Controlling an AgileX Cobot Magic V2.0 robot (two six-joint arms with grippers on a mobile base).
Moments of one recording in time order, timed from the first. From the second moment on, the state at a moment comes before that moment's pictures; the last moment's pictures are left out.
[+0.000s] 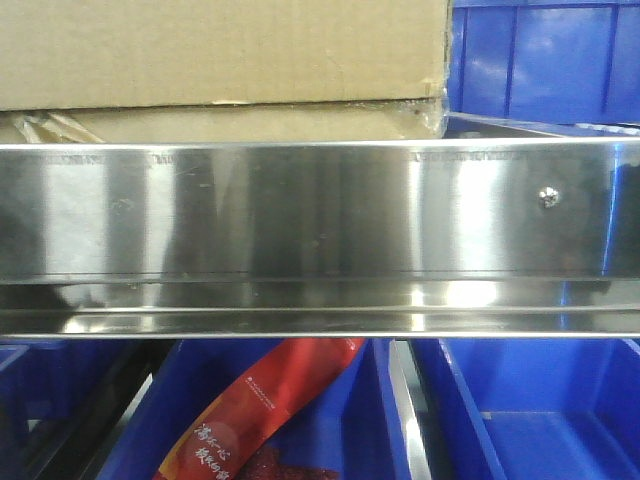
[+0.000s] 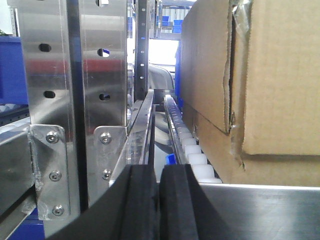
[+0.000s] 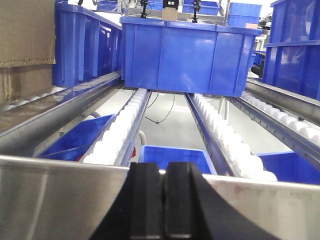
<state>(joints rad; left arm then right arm) 0.04 0.00 0.00 0.01 0.02 -0.03 0.05 0.00 0.00 0.12 0.09 -0.16</state>
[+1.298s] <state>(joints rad) 0.04 0.00 -0.22 0.01 0.09 -0.03 0.05 0.00 -0.22 0.16 0.15 -0.16</state>
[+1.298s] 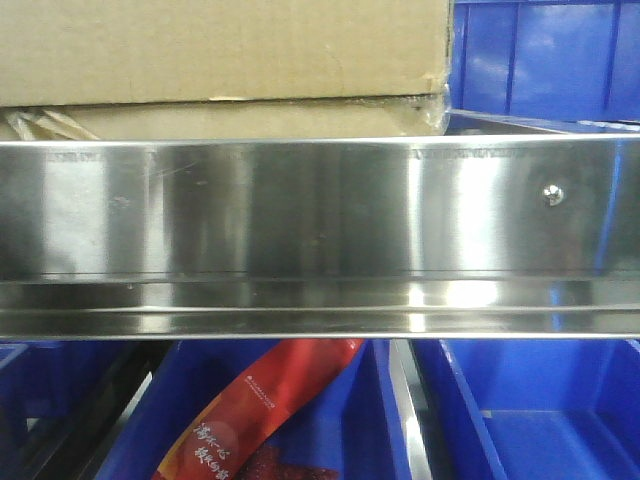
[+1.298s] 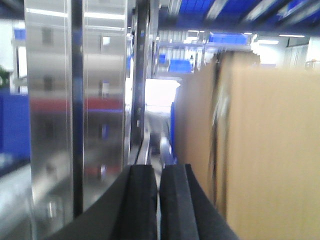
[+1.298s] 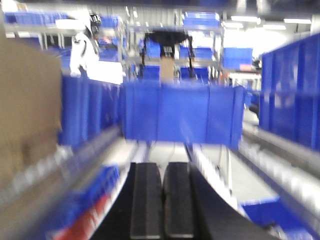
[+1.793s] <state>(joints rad) 0.02 0.35 -0.71 0.04 0.37 -0.03 0.05 0.24 -0.60 0.20 0.33 -0.16</state>
